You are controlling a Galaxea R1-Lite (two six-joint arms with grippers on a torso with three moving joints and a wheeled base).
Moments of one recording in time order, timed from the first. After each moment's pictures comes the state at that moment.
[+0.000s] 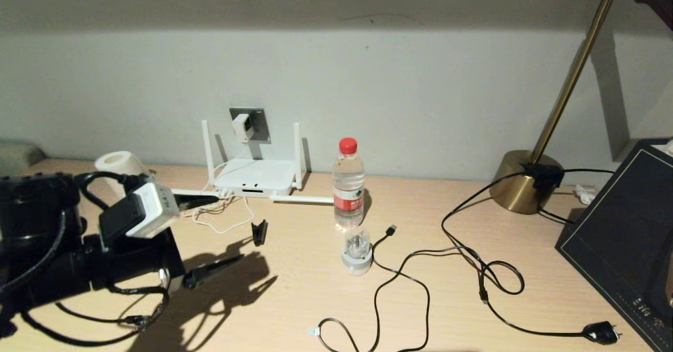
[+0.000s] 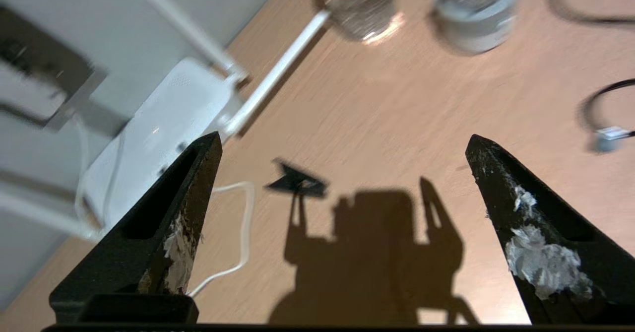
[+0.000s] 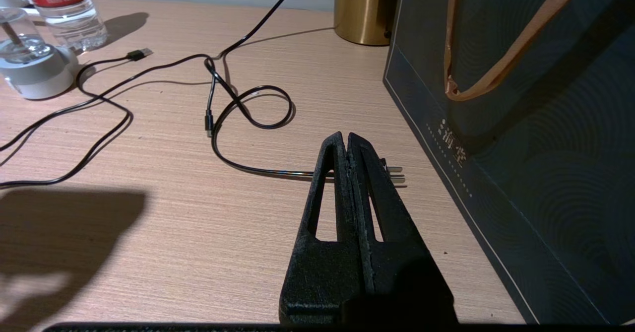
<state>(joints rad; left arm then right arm) -0.04 1.50 -0.55 -0.57 -0.62 0.82 0.00 0.00 0.00 -0.03 0.01 0.00</state>
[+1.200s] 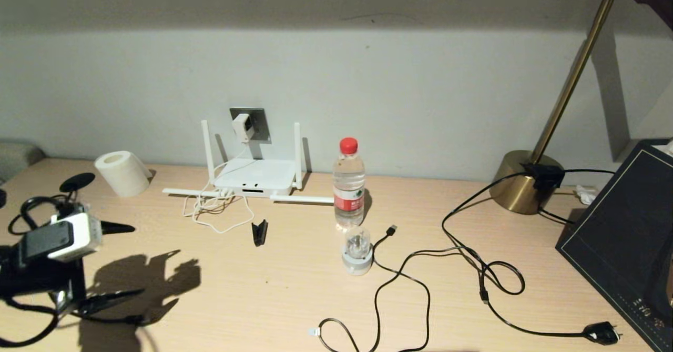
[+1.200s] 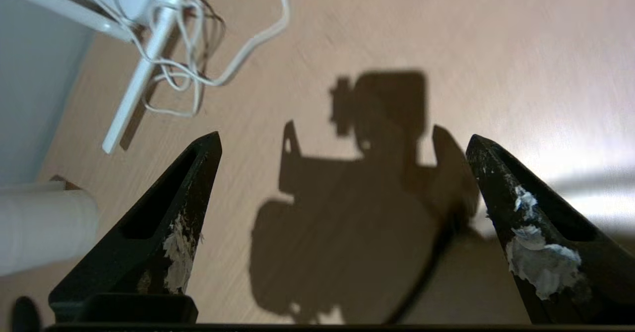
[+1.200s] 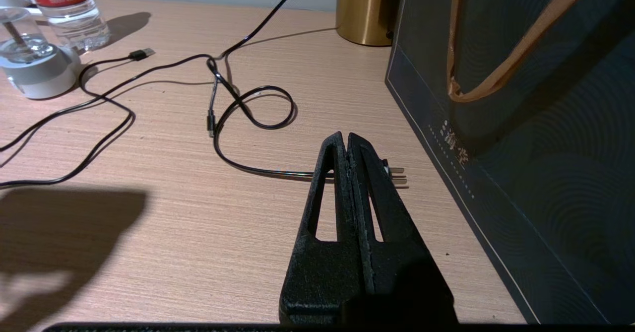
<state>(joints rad) 0.46 1.54 -0.81 0.21 -0.69 1.52 0.00 0.00 0.00 -0.03 0.01 0.00</state>
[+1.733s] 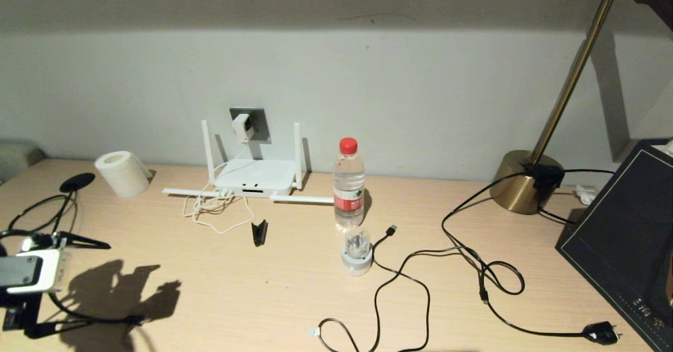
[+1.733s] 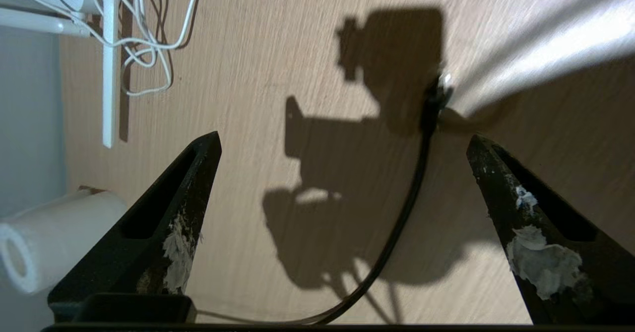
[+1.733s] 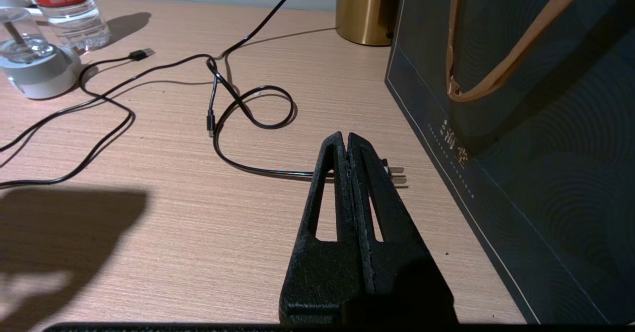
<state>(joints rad) 0.57 1.57 -0.95 0.52 -0.61 1.97 0.00 0.00 0.00 -0.03 0.01 0.00</state>
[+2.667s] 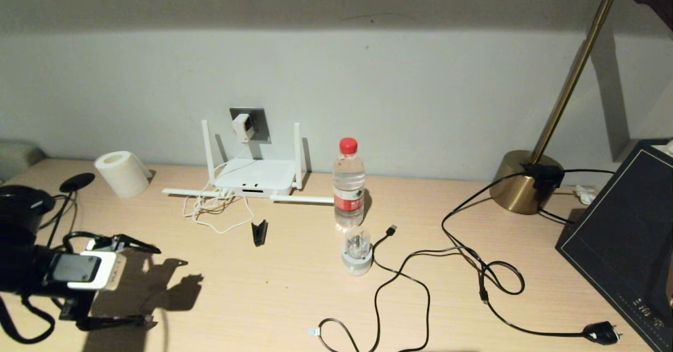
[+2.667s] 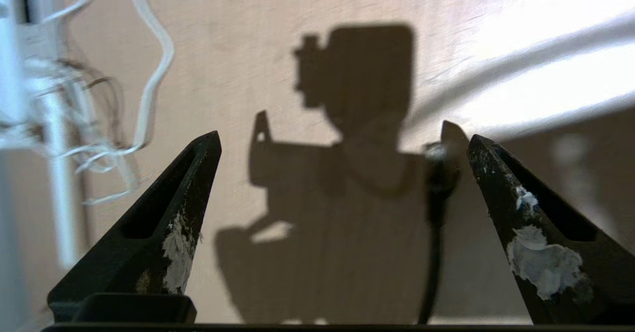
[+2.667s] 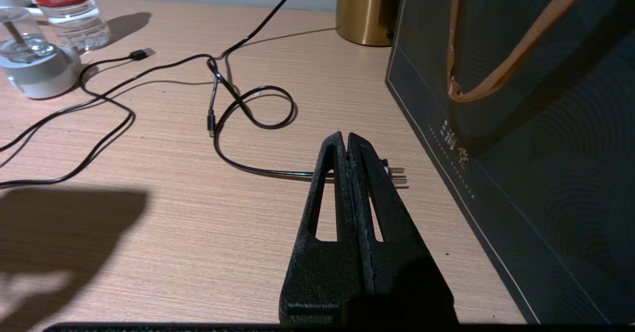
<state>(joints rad) 0.38 1.71 -0.96 0.48 -0.59 1.97 0.00 0.00 0.00 -0.03 0.01 0.00</state>
